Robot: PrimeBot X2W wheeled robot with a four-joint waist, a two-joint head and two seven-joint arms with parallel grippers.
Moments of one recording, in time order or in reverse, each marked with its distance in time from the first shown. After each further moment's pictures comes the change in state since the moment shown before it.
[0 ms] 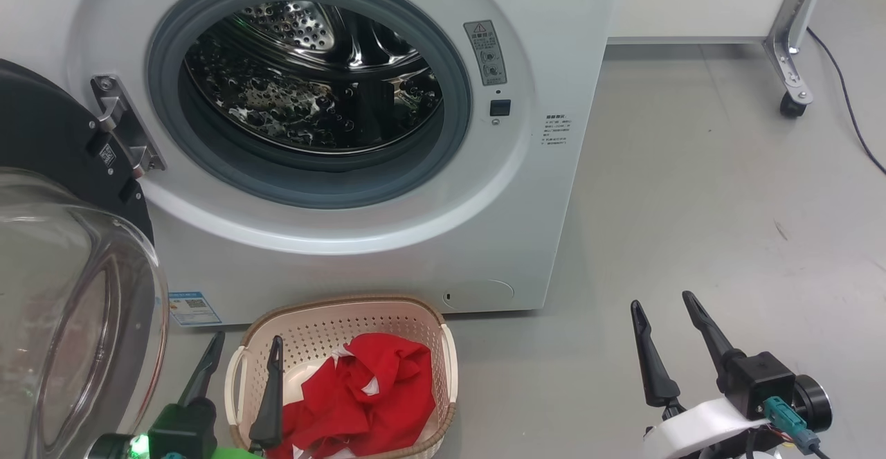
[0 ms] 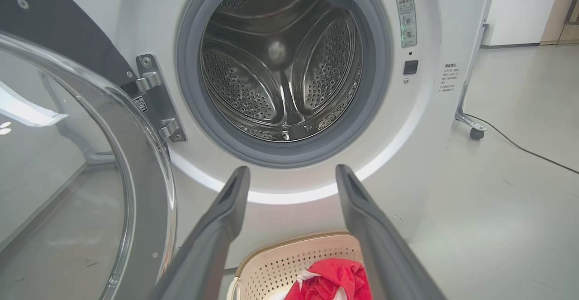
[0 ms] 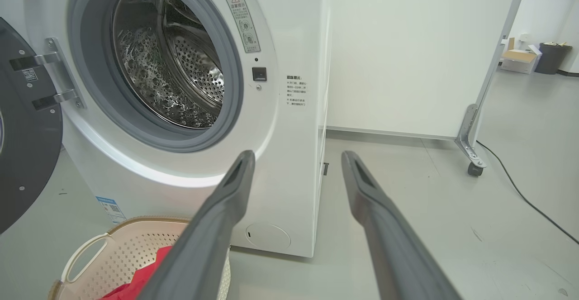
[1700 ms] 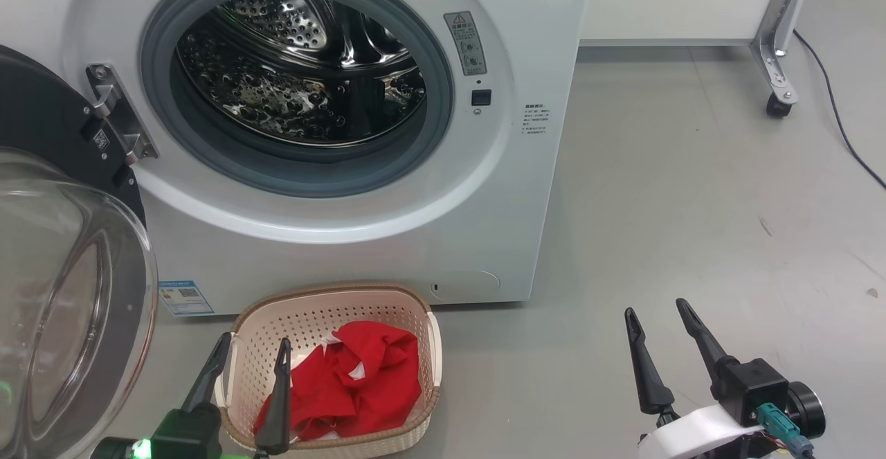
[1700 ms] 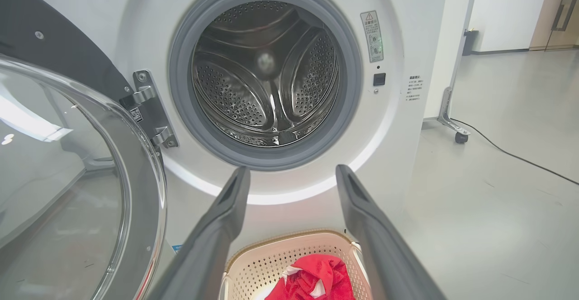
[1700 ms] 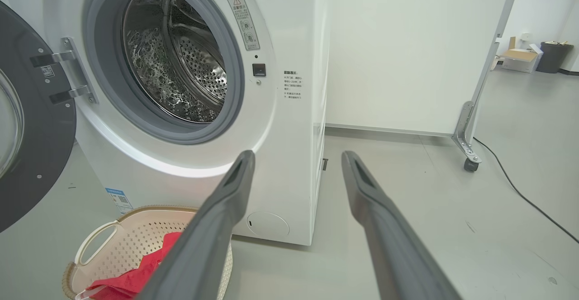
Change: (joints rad) left arm 0.056 0.006 -0.010 -0.133 0.015 0.018 0.067; right arm 0.018 0.007 0.013 -0.003 0.000 -0.006 0.000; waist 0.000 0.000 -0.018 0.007
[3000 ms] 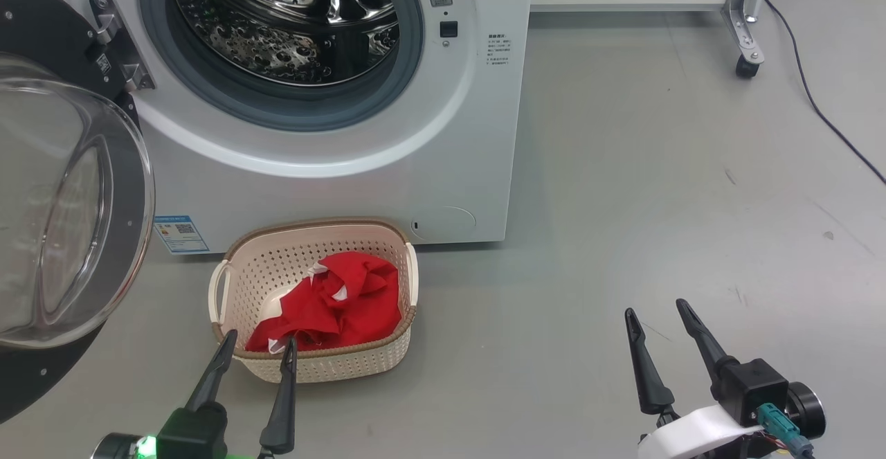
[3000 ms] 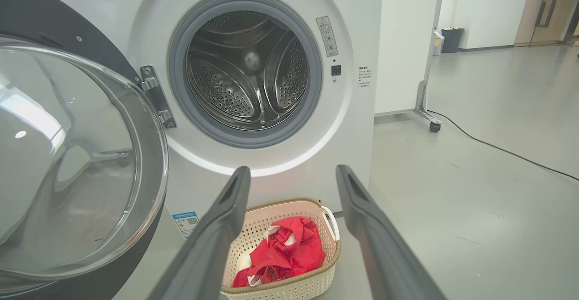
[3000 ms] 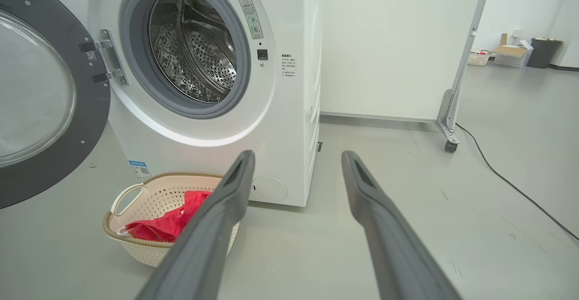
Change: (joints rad) left arm 0.001 0.004 -0.013 -0.022 0.009 0.000 0.014; right arm 0.000 0.000 0.000 0.002 0.000 0.000 0.000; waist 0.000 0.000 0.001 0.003
